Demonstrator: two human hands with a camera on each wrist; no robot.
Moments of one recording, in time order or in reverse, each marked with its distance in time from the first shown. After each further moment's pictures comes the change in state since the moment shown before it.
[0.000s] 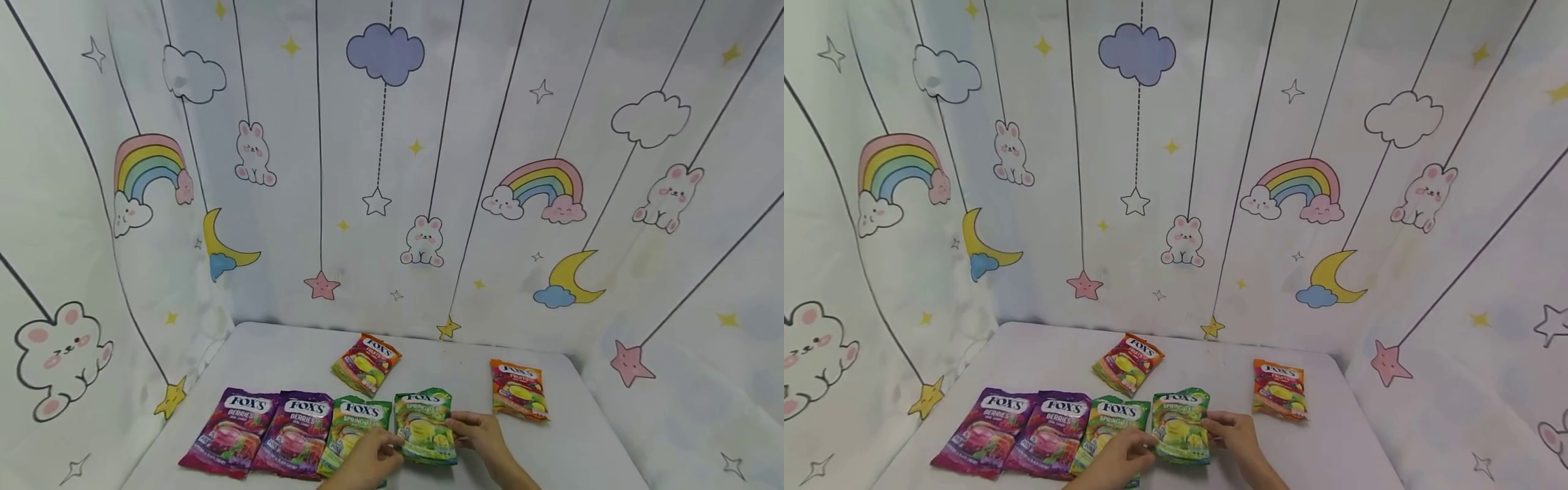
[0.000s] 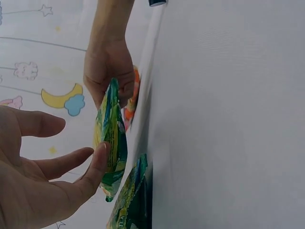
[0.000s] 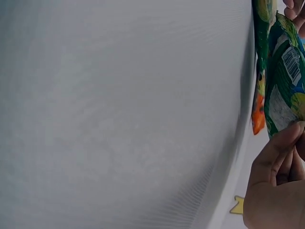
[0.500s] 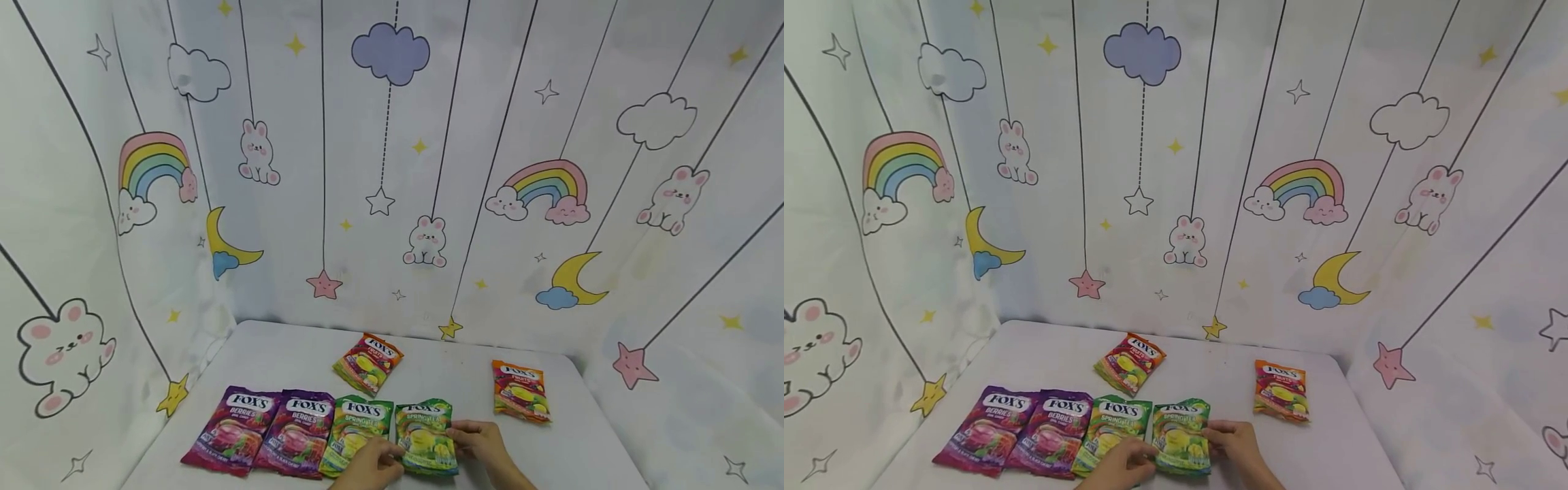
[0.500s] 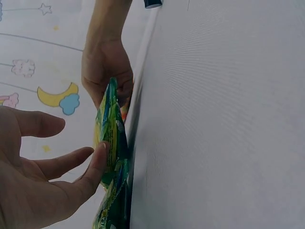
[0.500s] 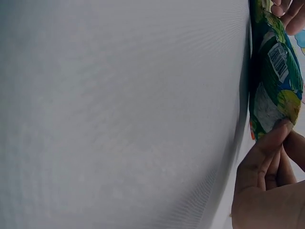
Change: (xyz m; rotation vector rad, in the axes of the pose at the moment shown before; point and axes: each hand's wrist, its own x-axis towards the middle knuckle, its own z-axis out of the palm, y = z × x) left_hand 0.009 -0.053 0.010 -0.098 0.011 -0.103; right_hand -0.008 0.005 0.001 -0.021 -0.047 0.048
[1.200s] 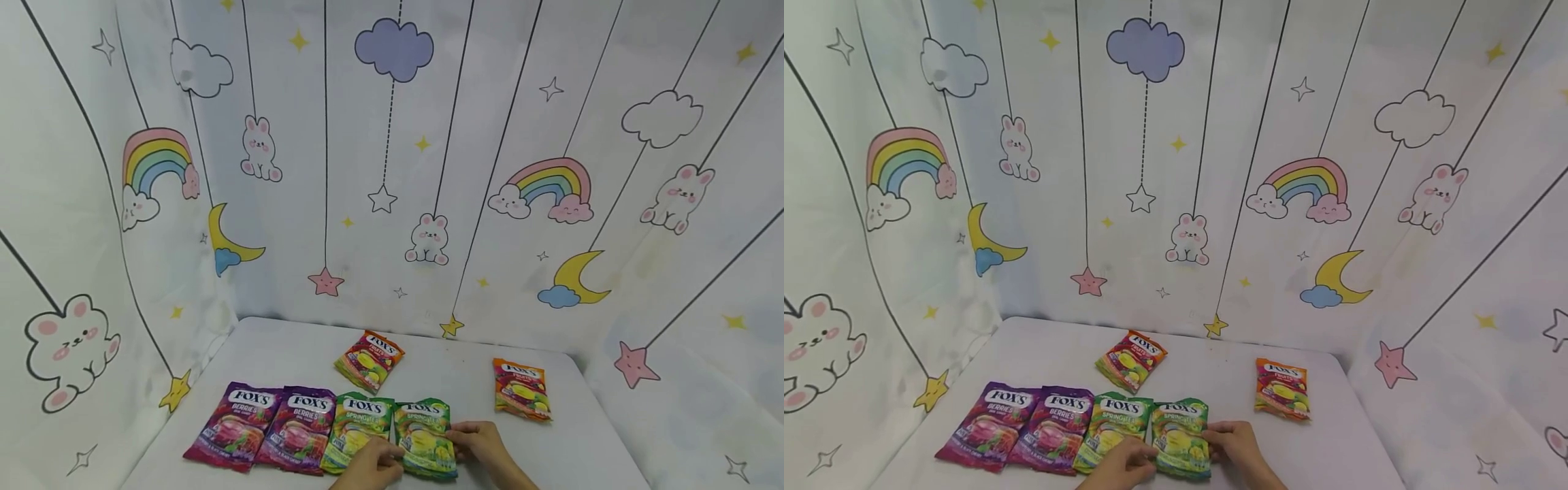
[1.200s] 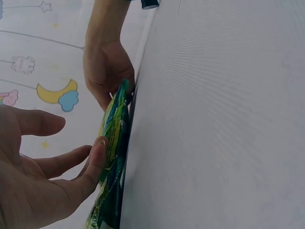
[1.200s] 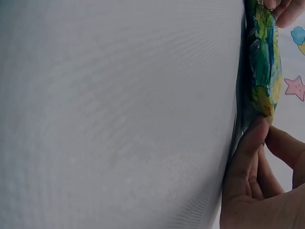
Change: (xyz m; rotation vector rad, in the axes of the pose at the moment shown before) left_hand -0.004 -0.009 0.000 -0.070 -0.020 -0.002; right_hand 0.008 0.007 0.002 -0.116 -0.011 0.045
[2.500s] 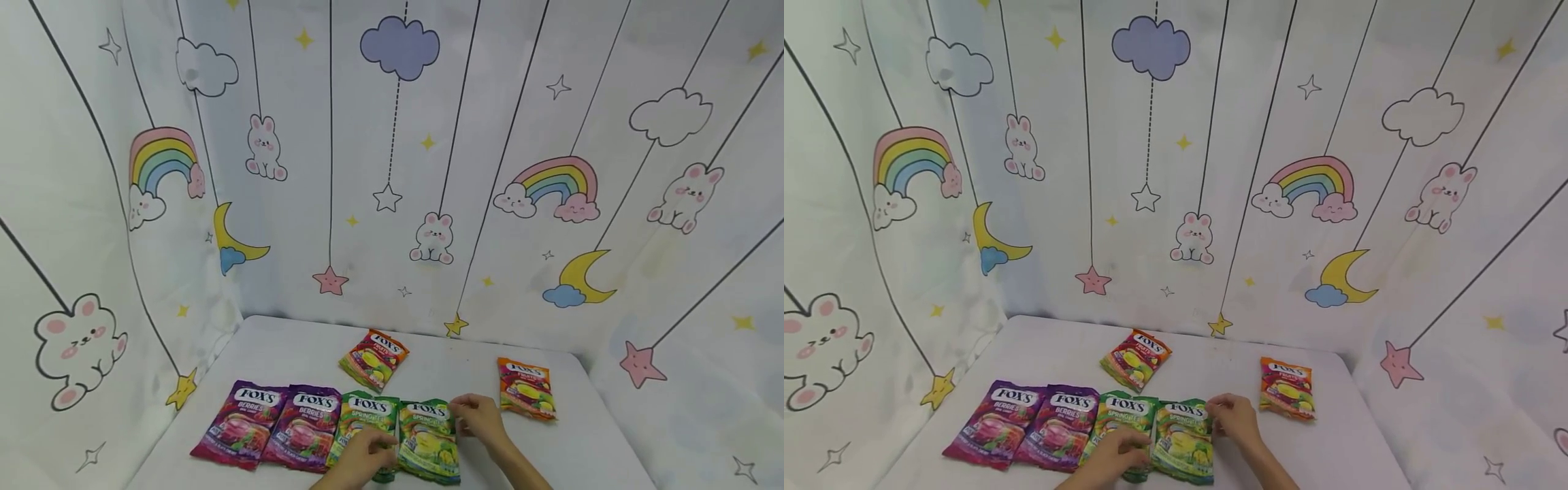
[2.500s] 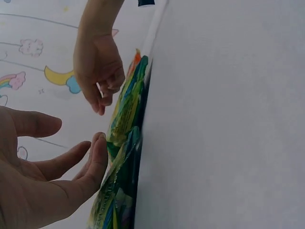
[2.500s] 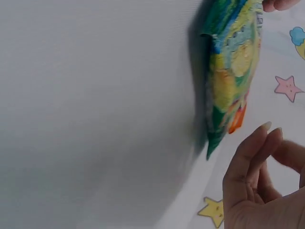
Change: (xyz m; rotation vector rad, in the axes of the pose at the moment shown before) left_hand -0.035 0.076 -0.009 0.042 0.102 -0.016; right_hand 0.007 -0.039 0.013 -0.077 0.184 -0.132
